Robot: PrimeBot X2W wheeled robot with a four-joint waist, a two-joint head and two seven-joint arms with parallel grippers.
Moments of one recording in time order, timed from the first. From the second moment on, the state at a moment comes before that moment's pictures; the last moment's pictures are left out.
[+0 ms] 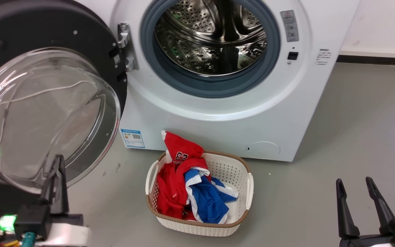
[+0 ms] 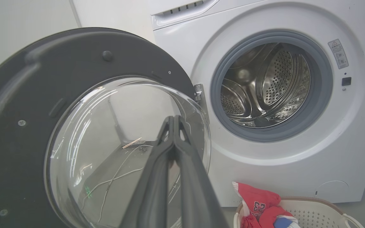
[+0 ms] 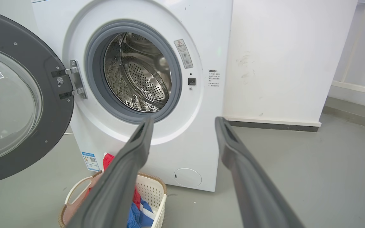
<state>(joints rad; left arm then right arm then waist) 0.04 0.13 0.17 -0.07 0.06 -0.08 -0.27 0.18 -0.05 -0.07 -0.07 0.07 0.13 -0.26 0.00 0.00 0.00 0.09</state>
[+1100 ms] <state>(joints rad) 0.12 0.06 -0.02 0.07 -0.03 -0.04 -0.27 0.23 -0.05 -0.07 -0.06 0.11 0.13 -0.26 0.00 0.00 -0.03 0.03</state>
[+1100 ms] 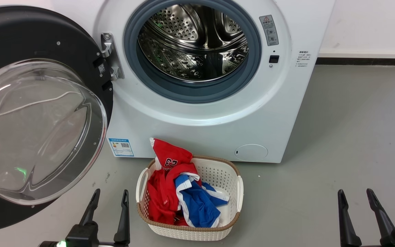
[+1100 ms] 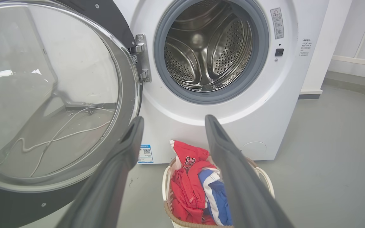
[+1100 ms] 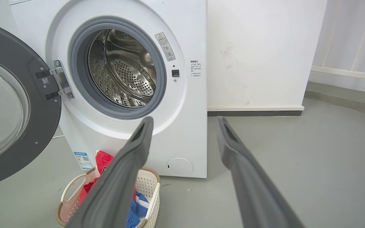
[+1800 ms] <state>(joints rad) 0.14 0.05 -0.02 0.13 -0.06 -0.04 -0.25 0.23 -0.05 -0.07 0.00 0.14 0.13 -0.25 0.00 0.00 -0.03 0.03</state>
